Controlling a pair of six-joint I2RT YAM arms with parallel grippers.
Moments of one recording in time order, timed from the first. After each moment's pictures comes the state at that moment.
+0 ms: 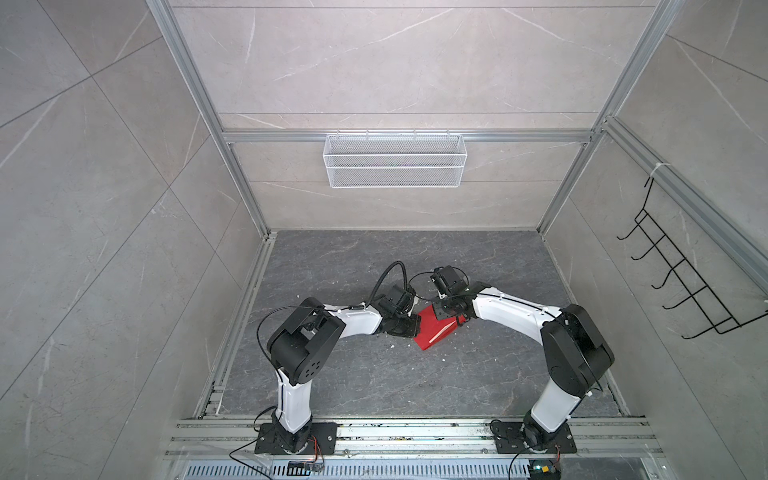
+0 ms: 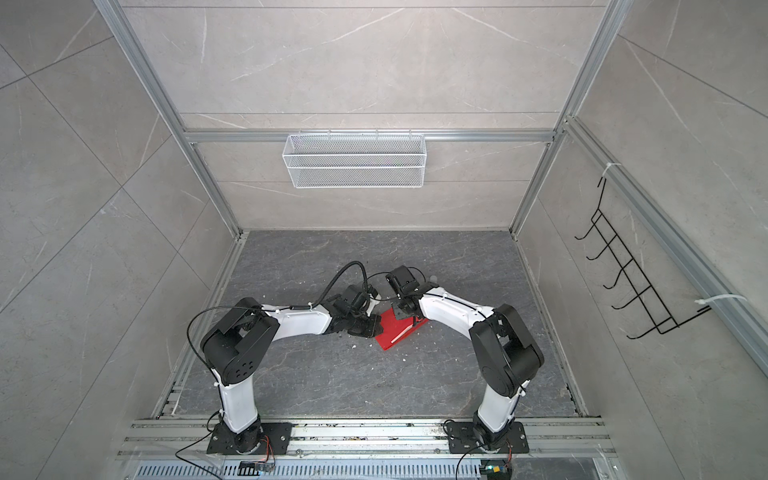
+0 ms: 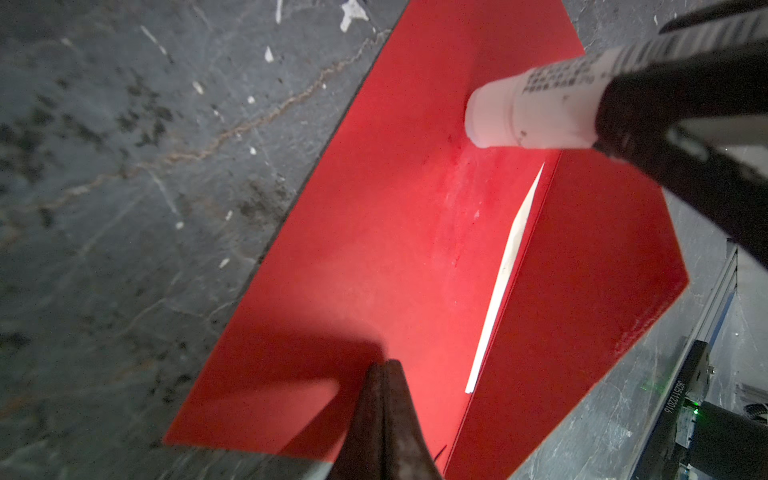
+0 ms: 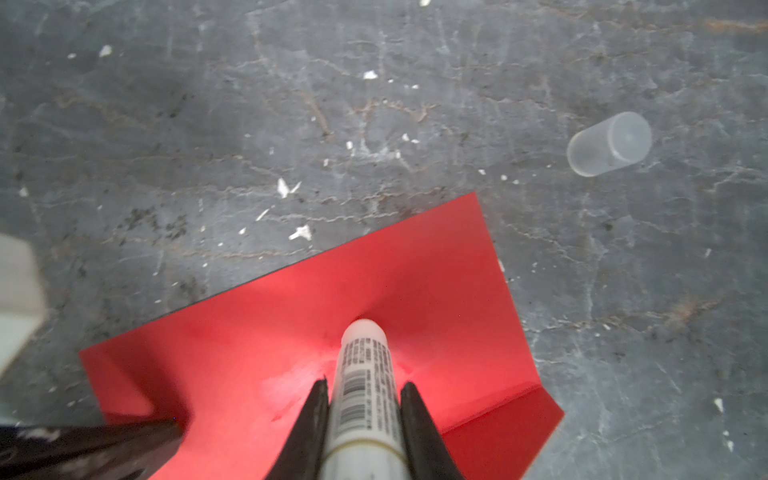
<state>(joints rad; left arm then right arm) -0.76 1.91 1.05 -0.14 0.33 -0.49 0.57 1.75 1.15 -0.51 0.23 0.24</state>
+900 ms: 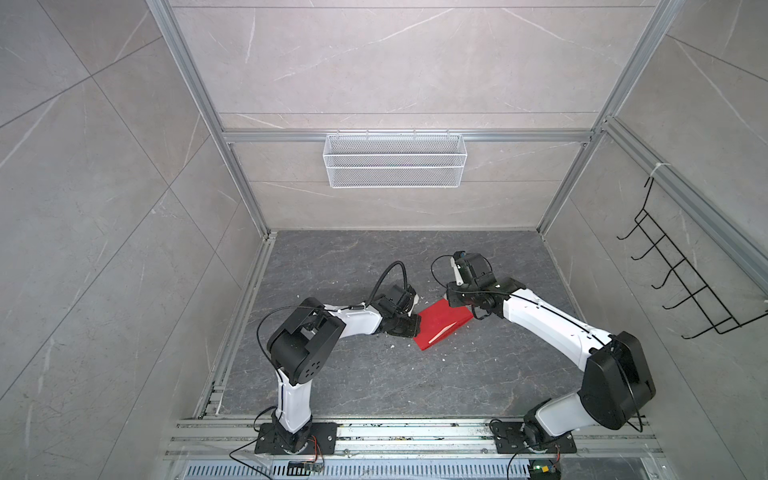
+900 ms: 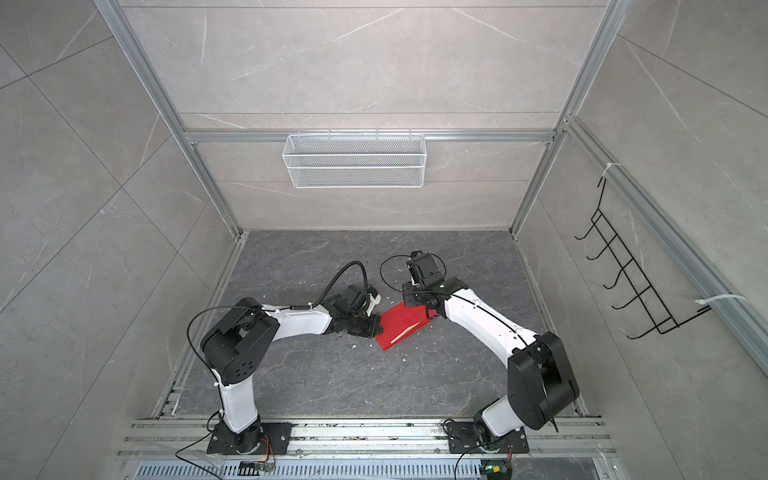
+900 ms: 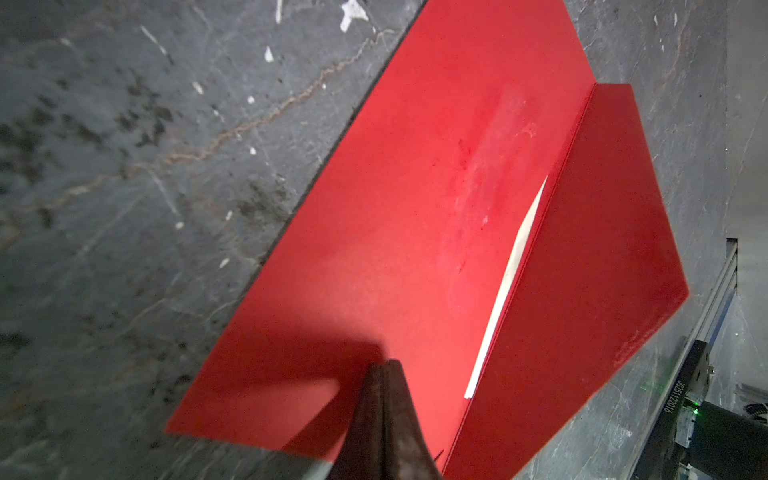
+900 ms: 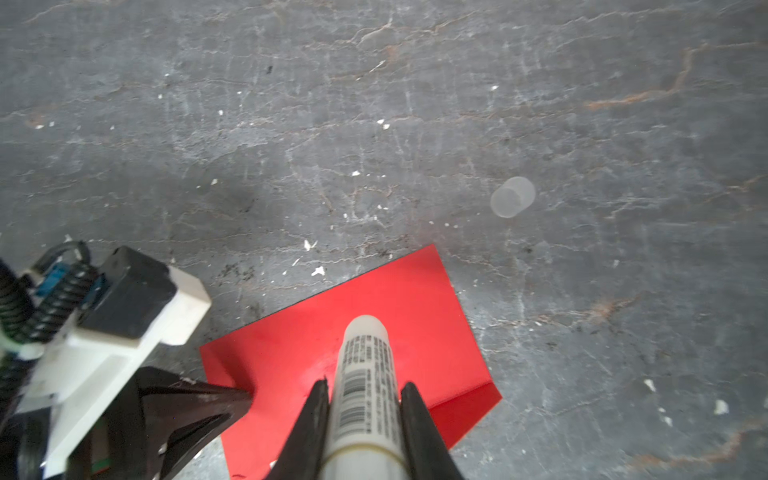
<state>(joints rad) -0.76 1.91 1.05 -0.14 0.33 -0.49 0.50 1.51 1.12 -0.52 0.10 0.27</state>
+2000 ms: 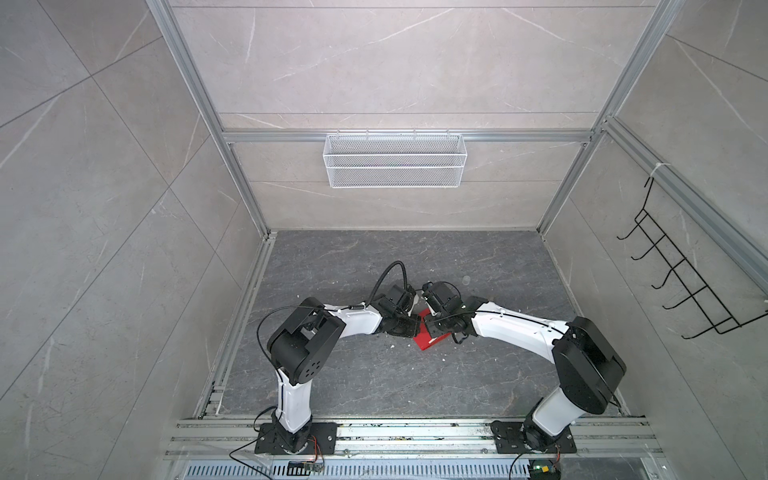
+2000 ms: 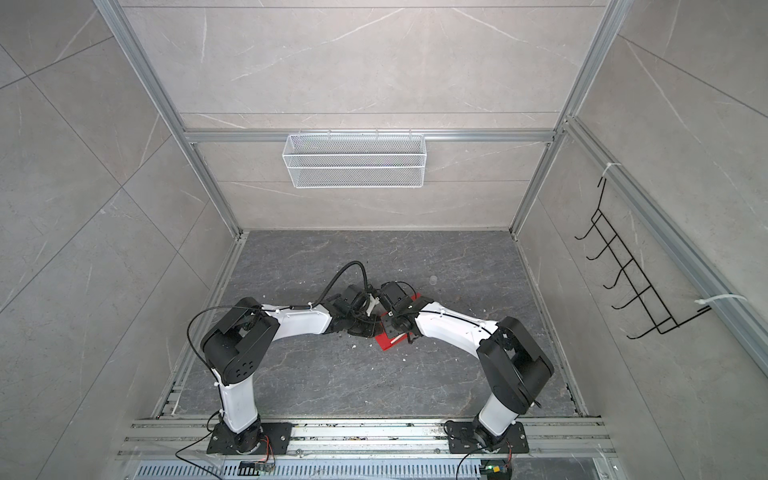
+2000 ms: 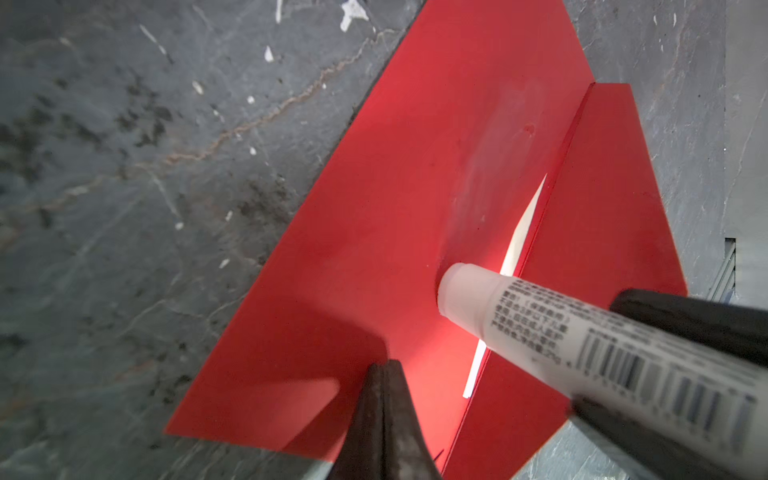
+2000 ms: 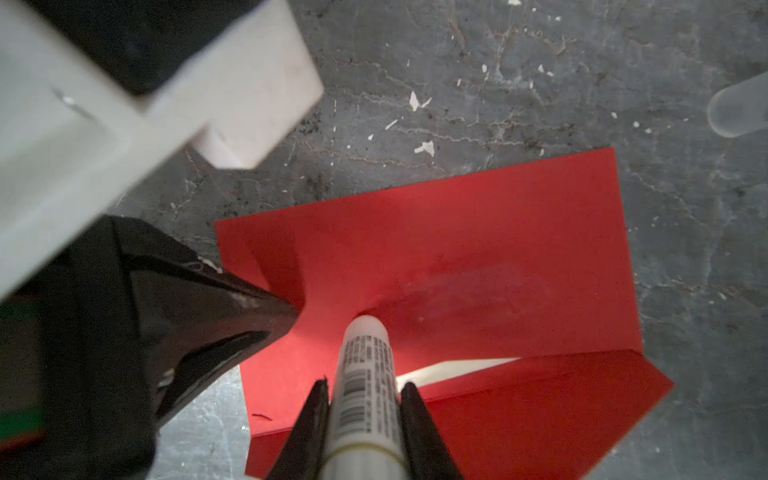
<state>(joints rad) -0.76 1.91 1.05 -0.14 0.33 -0.49 0.73 1.65 1.04 -0.51 0.17 0.26</state>
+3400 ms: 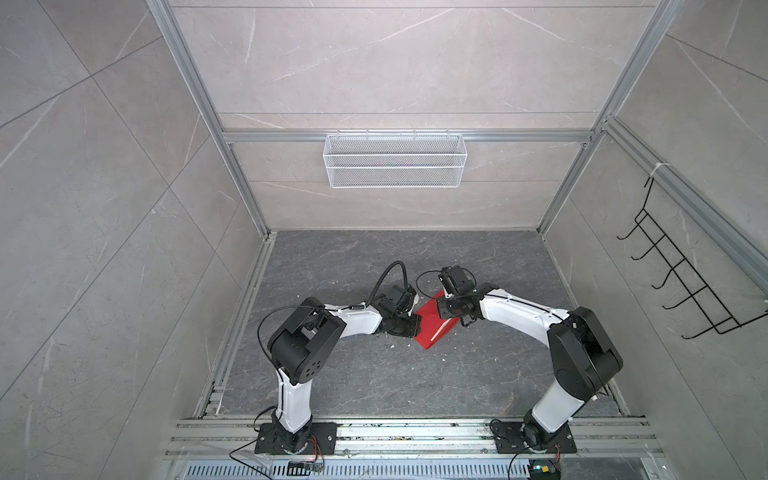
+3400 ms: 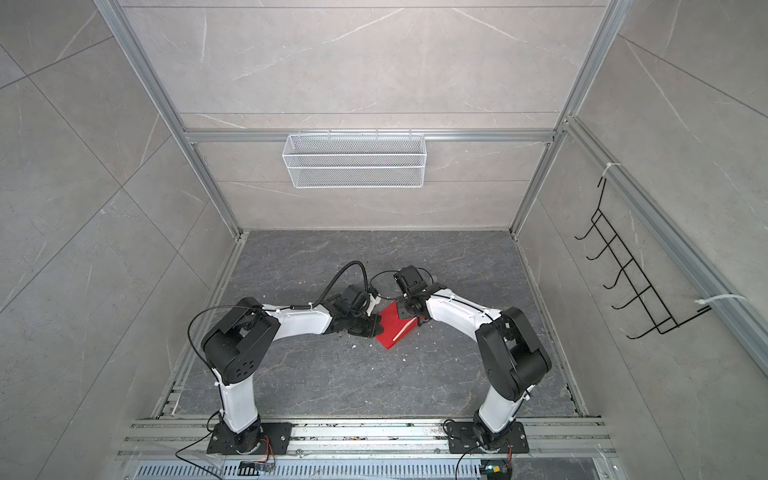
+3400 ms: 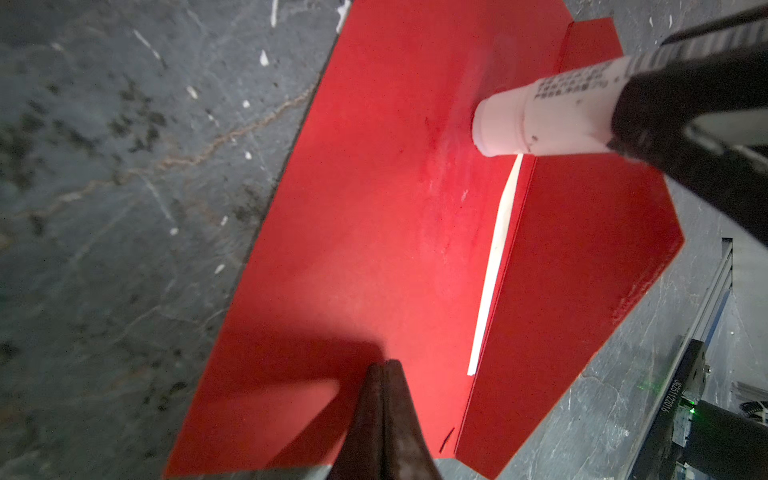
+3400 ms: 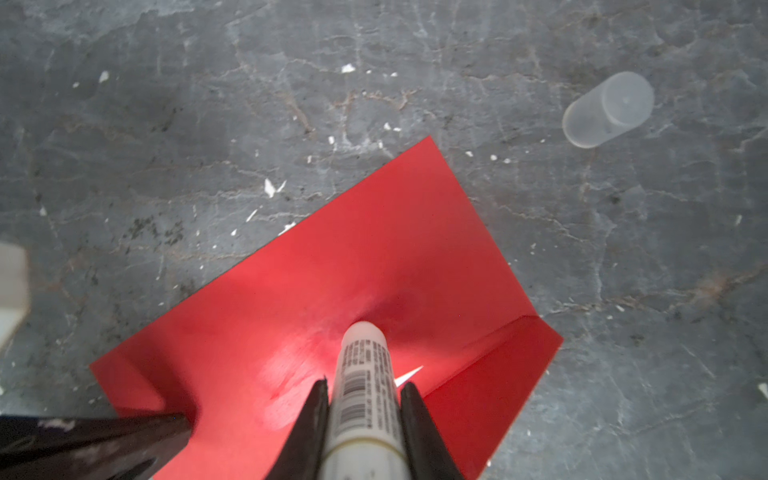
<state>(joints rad) -0.76 1.92 1.05 -0.14 0.34 -0.49 0.53 1.71 1.10 -0.47 0.16 0.30</state>
